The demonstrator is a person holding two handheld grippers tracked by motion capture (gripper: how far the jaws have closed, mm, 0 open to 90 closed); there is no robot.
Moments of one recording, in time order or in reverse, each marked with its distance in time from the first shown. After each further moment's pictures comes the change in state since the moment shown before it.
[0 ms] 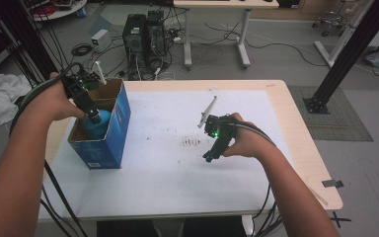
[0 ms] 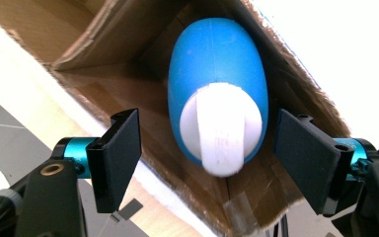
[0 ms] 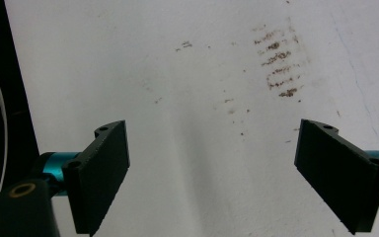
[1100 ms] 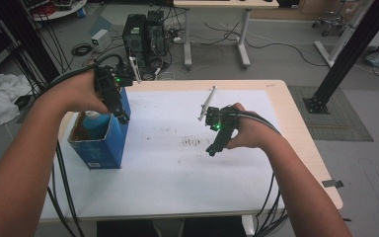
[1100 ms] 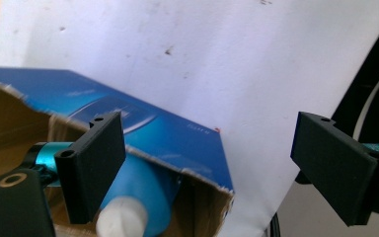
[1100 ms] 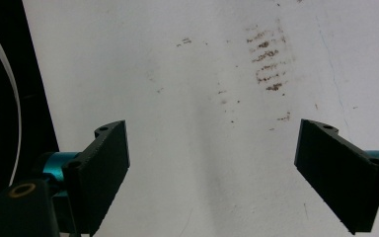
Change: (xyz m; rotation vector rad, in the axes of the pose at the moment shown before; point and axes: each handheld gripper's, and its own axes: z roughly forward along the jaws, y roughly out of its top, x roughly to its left) left arm -0.076 0.054 -0.032 -0.053 -0.089 0.433; right arm -0.002 0.015 -0.029 0.063 0.002 -0.032
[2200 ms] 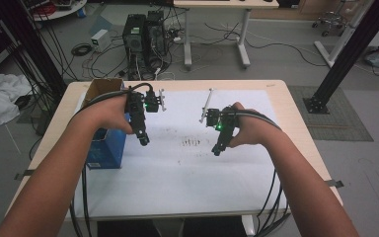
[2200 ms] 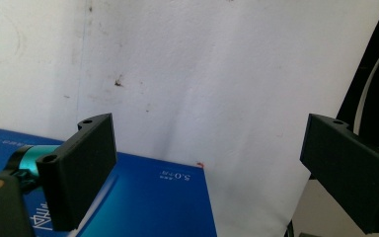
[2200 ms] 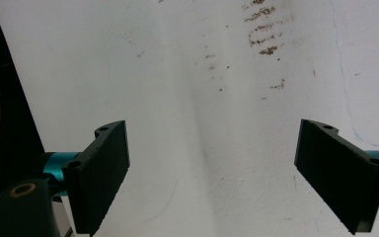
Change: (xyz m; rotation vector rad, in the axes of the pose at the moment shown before) left arm -0.012 0.035 0.079 0.059 -0.101 0.141; right arm -0.013 -0.003 0.011 0.142 -0.005 0.009
